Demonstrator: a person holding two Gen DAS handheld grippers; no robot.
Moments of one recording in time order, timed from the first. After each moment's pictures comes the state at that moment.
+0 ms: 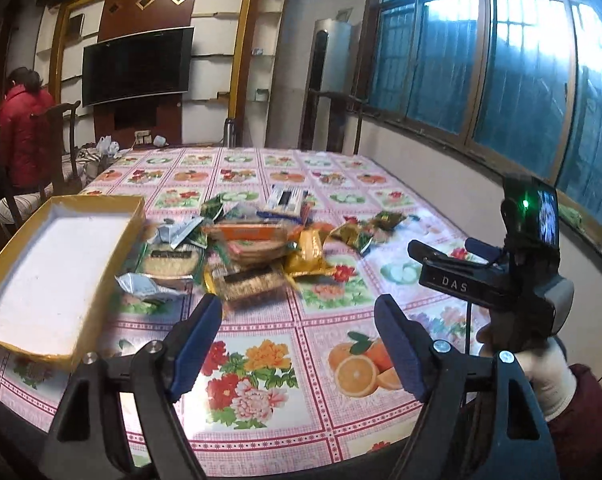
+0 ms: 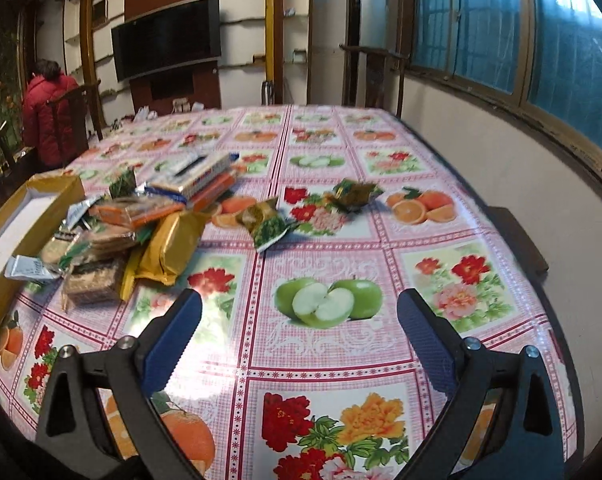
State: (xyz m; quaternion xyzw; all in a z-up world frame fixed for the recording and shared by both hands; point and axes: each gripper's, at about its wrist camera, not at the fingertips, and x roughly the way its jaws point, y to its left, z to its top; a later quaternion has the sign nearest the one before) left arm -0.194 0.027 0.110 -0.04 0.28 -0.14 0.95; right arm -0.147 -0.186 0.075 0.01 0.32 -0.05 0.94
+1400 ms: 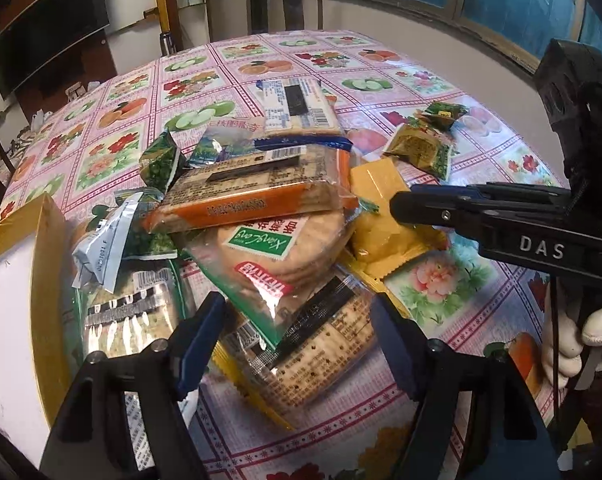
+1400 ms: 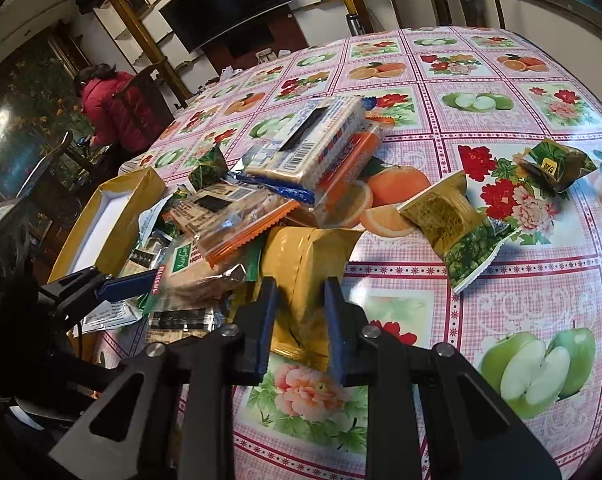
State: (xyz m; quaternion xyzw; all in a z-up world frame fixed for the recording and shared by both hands) left arm -0.022 0.026 0.027 0.09 0.48 -0.21 0.85; right arm -0.027 -0.139 0.030 0.14 0.45 0.16 0.87
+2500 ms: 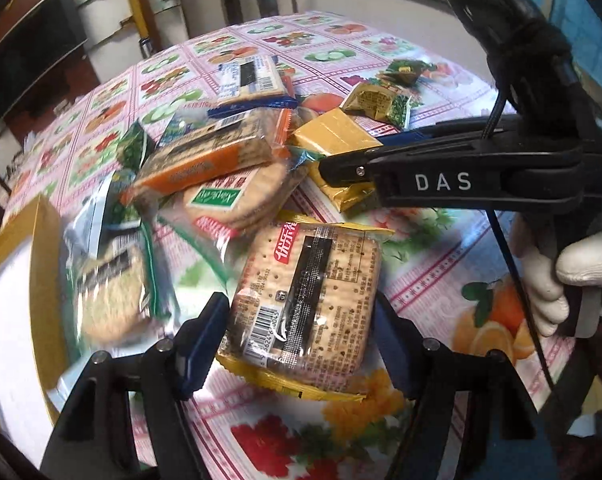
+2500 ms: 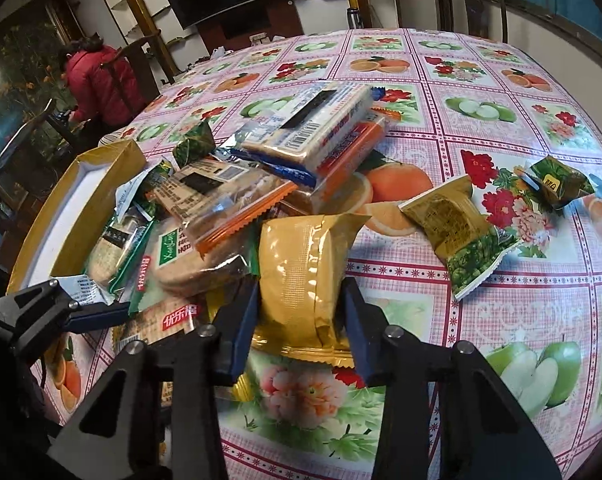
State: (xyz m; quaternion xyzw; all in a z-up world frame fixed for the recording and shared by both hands) left arm -0.059 0.013 0.024 0.14 0.48 -0.22 0.84; right arm -0.022 -0.123 0.024 0.07 0.47 0.14 0.87
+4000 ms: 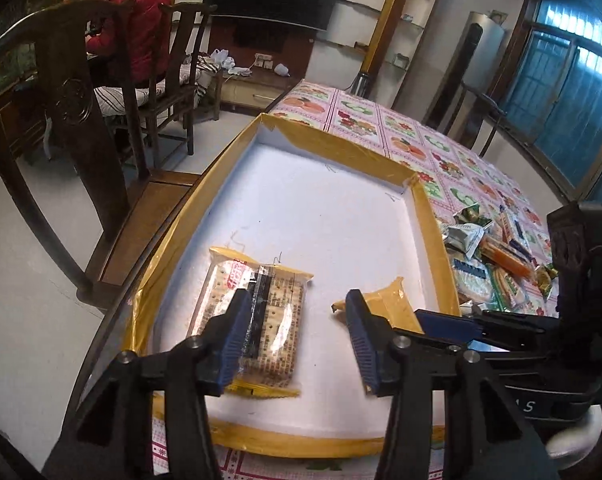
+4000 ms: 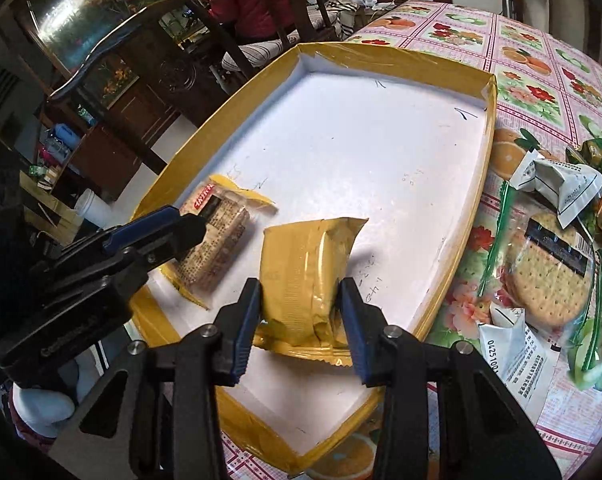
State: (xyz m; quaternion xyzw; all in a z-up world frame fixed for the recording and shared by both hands) left arm -0.120 0.325 0.069 -0.15 0.39 0.03 0.91; right arm -0.046 0.182 0.042 0.01 0.52 0.33 0.78
